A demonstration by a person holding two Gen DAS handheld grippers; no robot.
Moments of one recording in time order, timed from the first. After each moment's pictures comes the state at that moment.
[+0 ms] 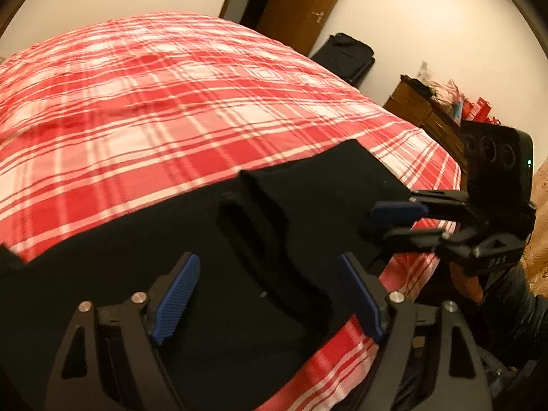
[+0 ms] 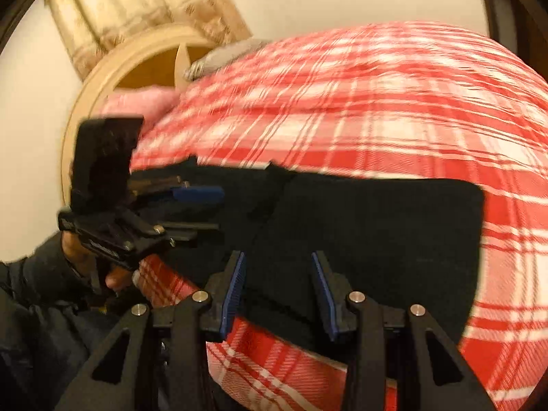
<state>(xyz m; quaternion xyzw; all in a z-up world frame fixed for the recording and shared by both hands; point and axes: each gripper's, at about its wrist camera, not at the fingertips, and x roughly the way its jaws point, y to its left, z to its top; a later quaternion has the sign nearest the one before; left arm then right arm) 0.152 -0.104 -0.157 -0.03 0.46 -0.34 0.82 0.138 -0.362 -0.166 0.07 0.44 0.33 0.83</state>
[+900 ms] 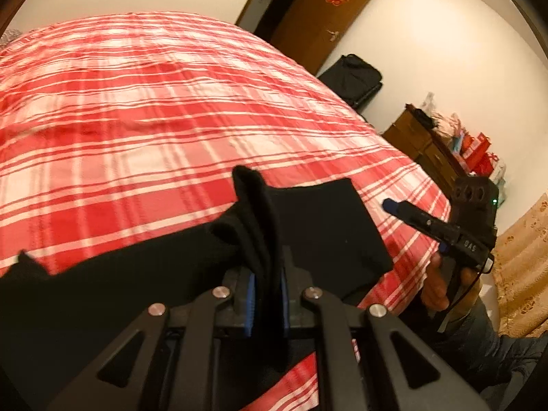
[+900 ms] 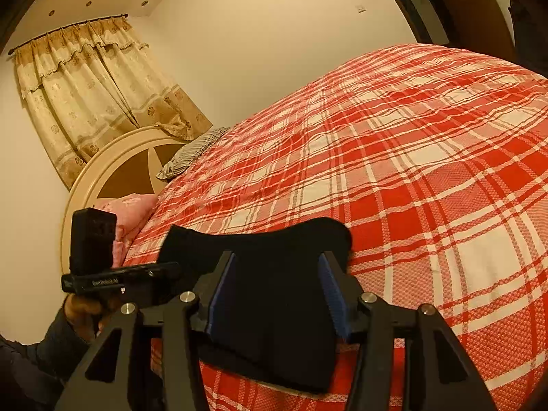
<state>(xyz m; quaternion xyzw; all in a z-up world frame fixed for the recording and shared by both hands) 0.165 -0.075 -0.128 -0.09 0.46 -0.32 0.82 0.140 -0.450 -0.158 0.22 0.34 0.24 0.88</state>
